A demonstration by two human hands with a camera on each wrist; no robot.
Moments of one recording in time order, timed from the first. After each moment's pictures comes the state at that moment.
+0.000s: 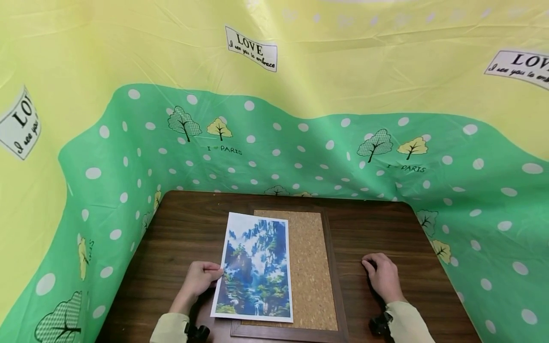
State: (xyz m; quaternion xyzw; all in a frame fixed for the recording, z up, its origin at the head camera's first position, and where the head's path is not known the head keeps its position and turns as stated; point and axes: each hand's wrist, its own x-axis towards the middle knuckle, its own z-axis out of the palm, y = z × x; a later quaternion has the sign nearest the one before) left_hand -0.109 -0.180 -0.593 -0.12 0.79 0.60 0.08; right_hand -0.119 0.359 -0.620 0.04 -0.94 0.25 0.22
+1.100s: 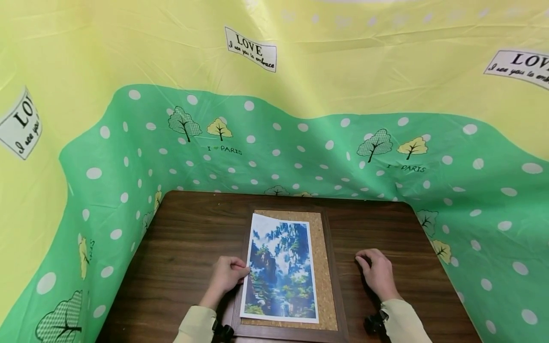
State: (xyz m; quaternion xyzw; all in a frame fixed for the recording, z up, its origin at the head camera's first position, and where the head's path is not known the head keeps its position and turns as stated) left_hand -0.117 -0.114 -0.588 -0.03 0.83 0.56 0.07; right_hand -0.123 0.337 -0.604 0.06 -0.93 0.26 0.24
